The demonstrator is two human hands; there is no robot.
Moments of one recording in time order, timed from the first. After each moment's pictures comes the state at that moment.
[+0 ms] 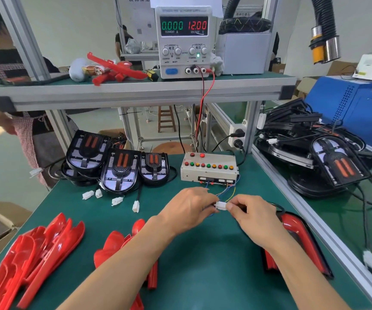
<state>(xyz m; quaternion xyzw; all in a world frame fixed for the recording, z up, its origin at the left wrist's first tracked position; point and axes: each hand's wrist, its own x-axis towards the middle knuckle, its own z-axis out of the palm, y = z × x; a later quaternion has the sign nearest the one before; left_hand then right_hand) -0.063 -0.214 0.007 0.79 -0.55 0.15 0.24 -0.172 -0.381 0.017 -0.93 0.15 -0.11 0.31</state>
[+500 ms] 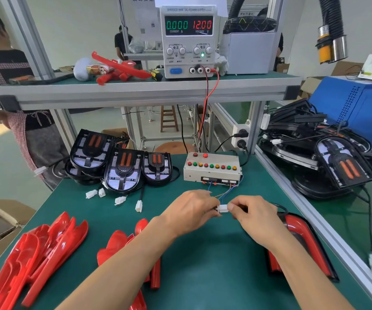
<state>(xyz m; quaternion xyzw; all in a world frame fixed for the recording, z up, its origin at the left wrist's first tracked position) -0.061 -0.209 0.003 0.79 -0.56 0.14 0.21 -0.165 -0.380 0.014 -0.93 0.15 -0.10 0.31</state>
